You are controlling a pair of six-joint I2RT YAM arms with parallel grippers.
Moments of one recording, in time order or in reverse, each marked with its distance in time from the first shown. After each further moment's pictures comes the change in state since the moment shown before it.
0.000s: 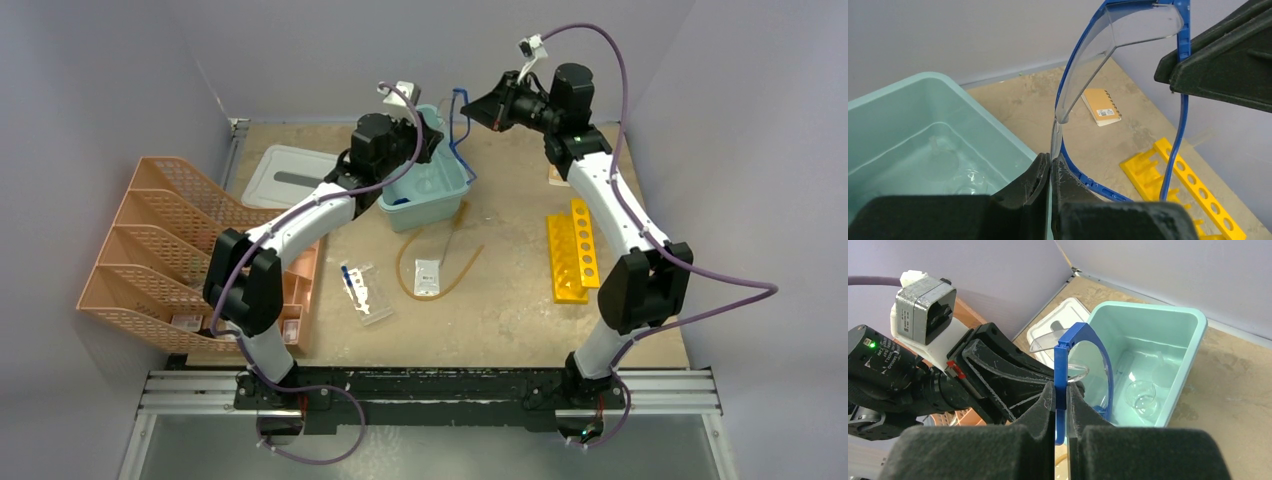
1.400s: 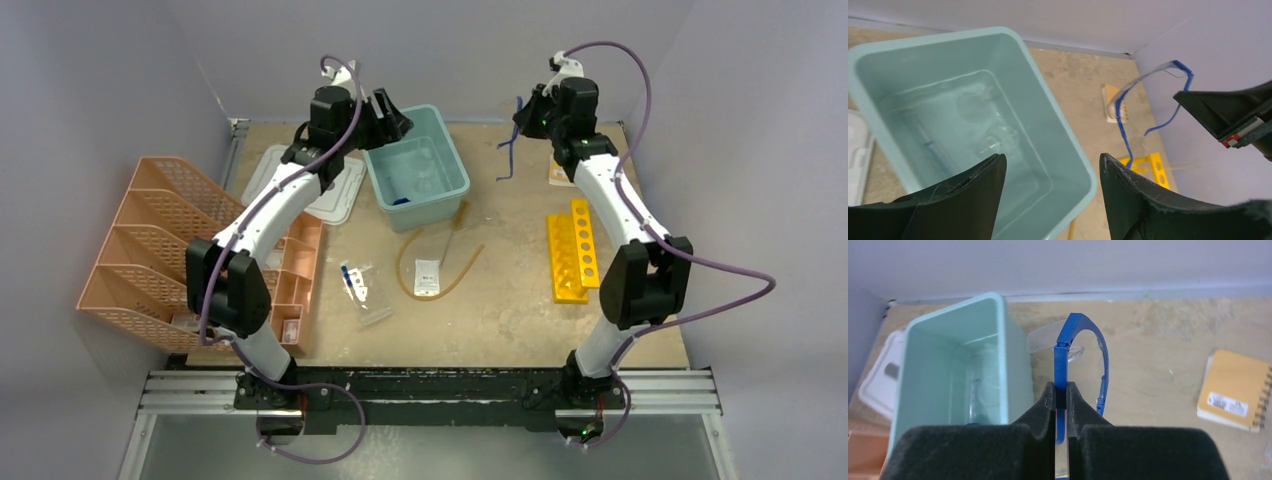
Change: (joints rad) left arm 0.189 -0.051 0.138 -0.416 0.042 -0.248; right arm -0.077 0.026 -0.083 -0.156 0.642 -0.122
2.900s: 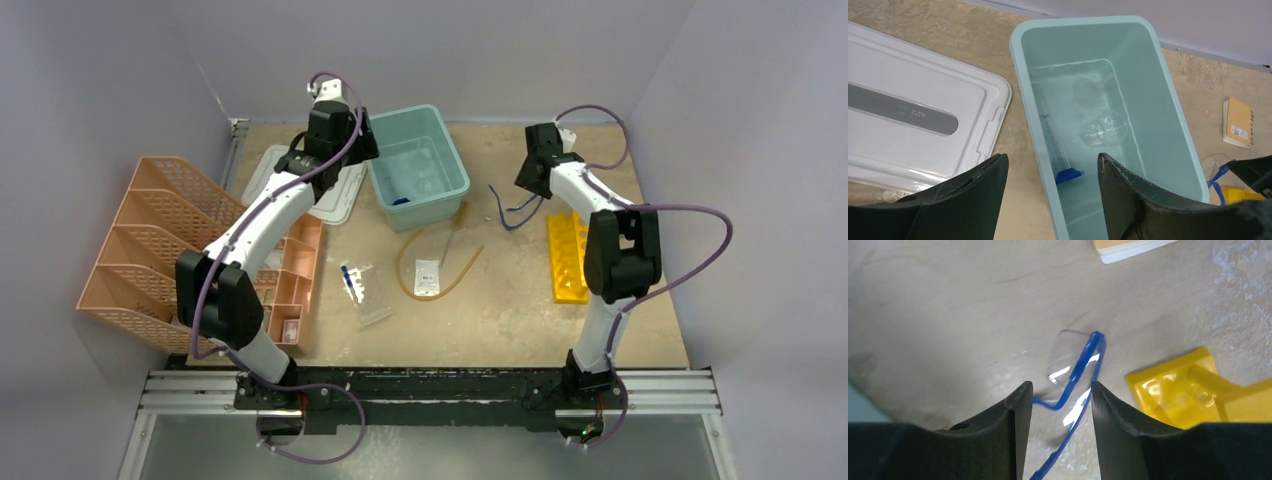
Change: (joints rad) left arm 0.000 -0.078 -0.085 -0.166 -0.357 0.135; right arm 0.046 0.171 -0.100 -0.279 0.413 0.245
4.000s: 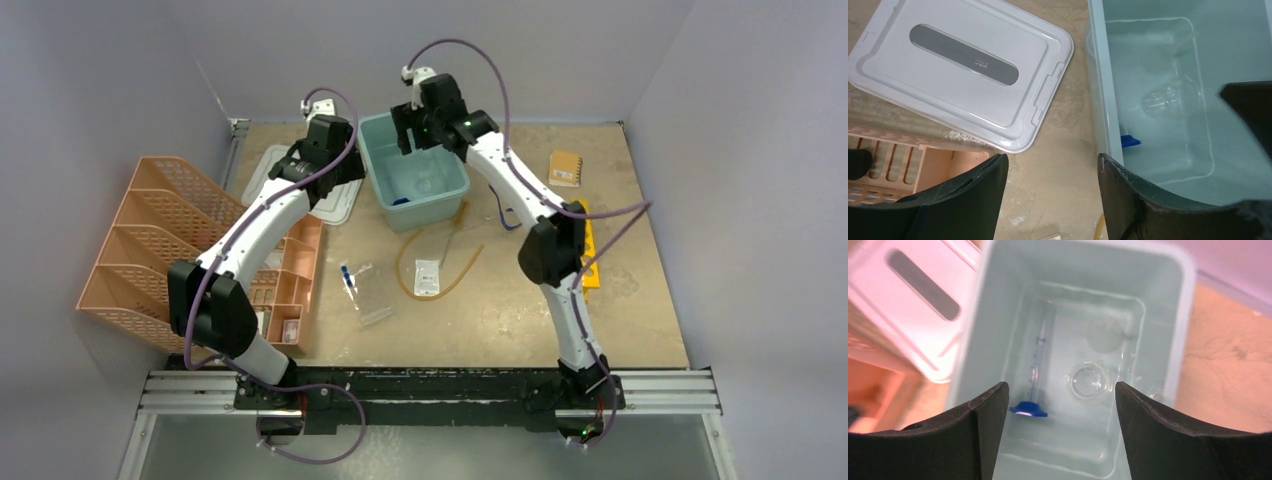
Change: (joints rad) left arm 0.000 -0.049 -0.042 -0.216 -0.153 0.001; right arm 0.380 0.438 0.927 -0.211 -0.301 -0.480
